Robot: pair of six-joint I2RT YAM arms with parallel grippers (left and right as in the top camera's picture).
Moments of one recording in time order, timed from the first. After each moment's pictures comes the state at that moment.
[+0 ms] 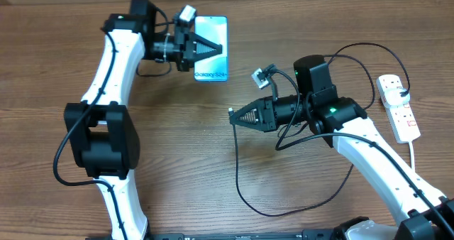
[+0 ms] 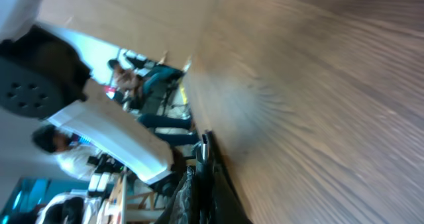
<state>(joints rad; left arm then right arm) -0.09 2.16 1.90 -1.19 1.50 -0.05 0.39 1.45 1.01 -0.32 -1.14 0.38</state>
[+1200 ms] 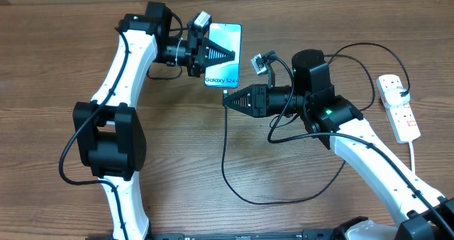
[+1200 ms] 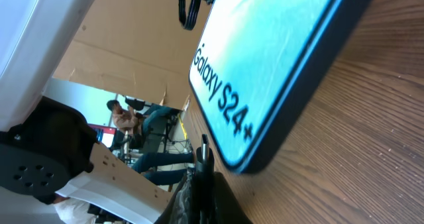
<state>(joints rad) -0.15 2.16 1.90 -1.26 1.52 -0.05 0.41 1.45 1.01 -0.10 -0.98 0.68</state>
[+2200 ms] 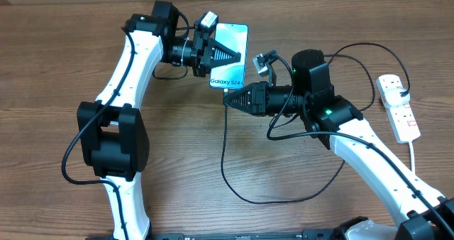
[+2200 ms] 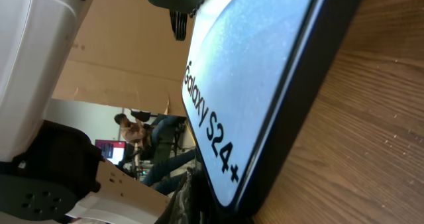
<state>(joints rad) -0.17 2.16 1.90 -1.22 1.53 -0.05 0.41 1.45 1.01 -0.09 -0.95 0.80</state>
